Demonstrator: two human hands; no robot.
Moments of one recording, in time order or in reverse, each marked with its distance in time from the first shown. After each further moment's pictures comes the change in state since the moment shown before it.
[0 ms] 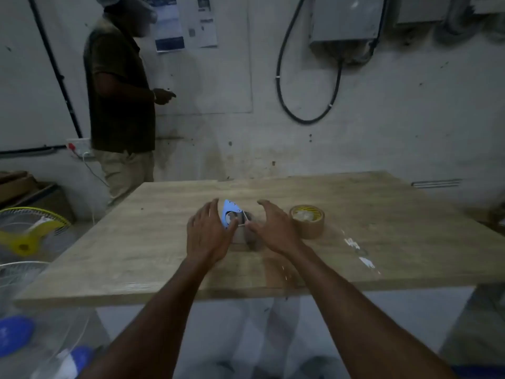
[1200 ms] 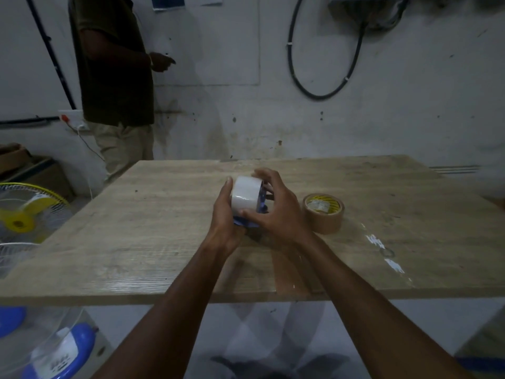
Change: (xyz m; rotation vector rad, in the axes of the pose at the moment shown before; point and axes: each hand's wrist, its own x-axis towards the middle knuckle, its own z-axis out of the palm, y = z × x) left_hand 0.042 0.010 0.049 -1.635 -0.253 -0.641; right_hand 0.023 -0.001 0.007 0.344 0.065 -0.230
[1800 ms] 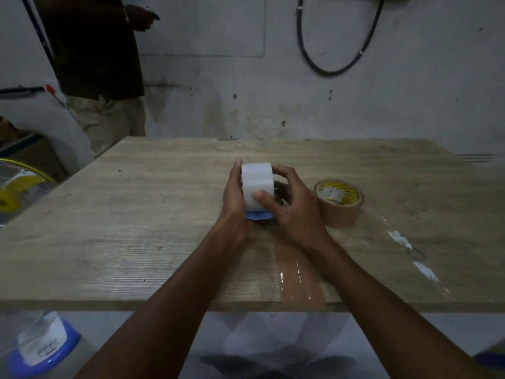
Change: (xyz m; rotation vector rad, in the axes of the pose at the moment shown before) left_hand 0.041 -0.026 0.008 0.048 0.002 -0.042; right_hand -0.005 0.044 0.006 0.193 0.072 0.024
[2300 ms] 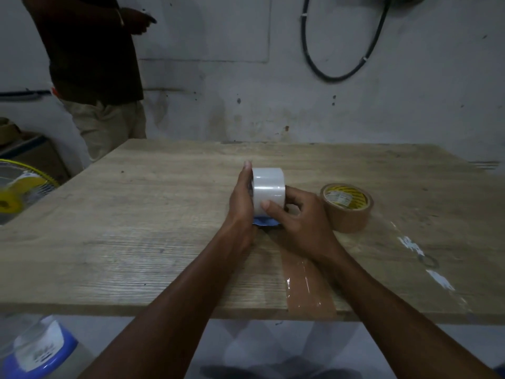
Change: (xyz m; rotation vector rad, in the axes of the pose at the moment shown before) left_hand -0.010 0.000 0.005 0.109 -0.010 0.080; right_hand -0.007 0.000 -0.002 0.001 -0.061 -0.001
